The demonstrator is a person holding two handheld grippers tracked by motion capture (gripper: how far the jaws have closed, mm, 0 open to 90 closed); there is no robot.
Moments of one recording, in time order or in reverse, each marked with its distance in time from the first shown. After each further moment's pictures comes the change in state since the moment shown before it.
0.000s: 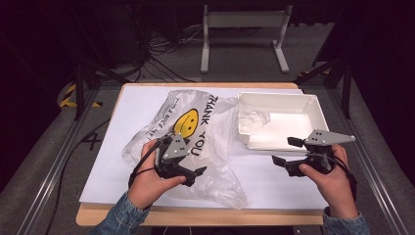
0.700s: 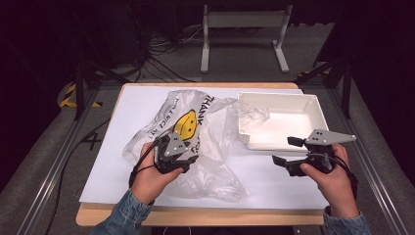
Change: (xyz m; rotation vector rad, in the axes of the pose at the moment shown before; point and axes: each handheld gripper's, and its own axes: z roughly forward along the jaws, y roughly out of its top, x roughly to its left) left arm 0.014 -0.012 0.006 0.066 0.076 -0.001; right arm -0.002 0.001 -0.001 -0.006 0.011 -0.003
